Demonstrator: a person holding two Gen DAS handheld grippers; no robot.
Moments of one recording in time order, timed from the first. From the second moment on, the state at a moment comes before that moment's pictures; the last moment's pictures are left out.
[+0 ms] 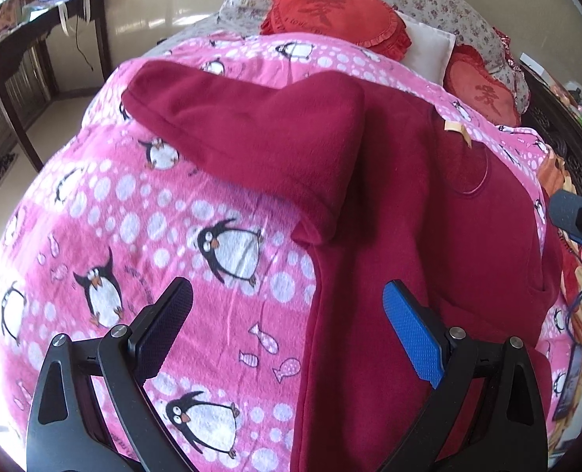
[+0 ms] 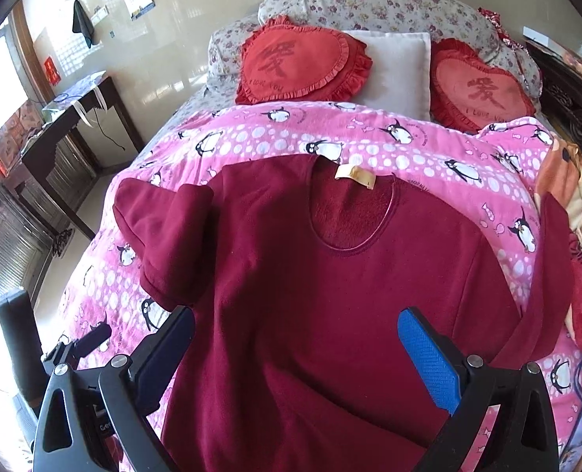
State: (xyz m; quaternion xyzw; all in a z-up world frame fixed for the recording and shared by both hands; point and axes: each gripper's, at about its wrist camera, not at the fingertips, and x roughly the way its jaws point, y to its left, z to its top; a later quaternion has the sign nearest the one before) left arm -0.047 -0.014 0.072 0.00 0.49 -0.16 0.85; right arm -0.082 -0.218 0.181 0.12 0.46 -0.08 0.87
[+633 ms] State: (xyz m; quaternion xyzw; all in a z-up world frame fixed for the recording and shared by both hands) left arm -0.055 0.001 0.058 -0.05 0.51 -0.18 0.84; right arm -0.056 -0.190 0.167 0.09 0.49 -0.07 0.86
